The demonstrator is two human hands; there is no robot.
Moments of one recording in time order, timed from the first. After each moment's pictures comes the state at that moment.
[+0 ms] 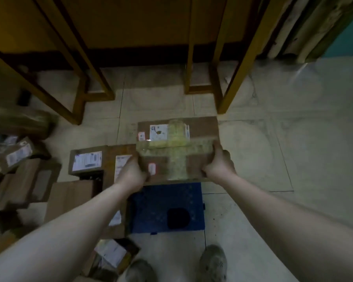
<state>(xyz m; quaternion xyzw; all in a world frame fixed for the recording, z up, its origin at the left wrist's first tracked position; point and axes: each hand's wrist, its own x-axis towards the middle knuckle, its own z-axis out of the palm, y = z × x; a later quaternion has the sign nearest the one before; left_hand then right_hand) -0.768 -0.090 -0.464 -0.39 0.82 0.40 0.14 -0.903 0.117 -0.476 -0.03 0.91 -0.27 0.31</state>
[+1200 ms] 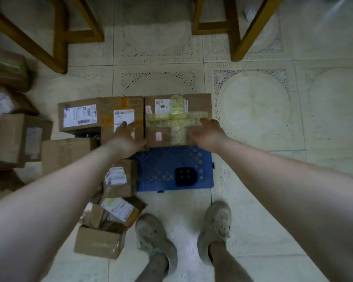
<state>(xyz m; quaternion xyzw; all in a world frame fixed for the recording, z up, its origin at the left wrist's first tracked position) -0.737 -0.140 -0.557 -0.34 0.83 0.35 0.27 -0.869 0.070 -0.555 -0.10 0.88 -0.15 0.44</state>
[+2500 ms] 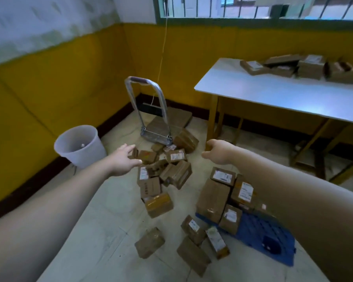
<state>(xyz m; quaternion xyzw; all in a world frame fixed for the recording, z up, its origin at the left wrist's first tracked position) -0.176 -0.273 -0.006 -0.55 0.80 0.25 0.05 -0.449 -0.155 -0.024 -0.47 0.82 -0.10 0.30</state>
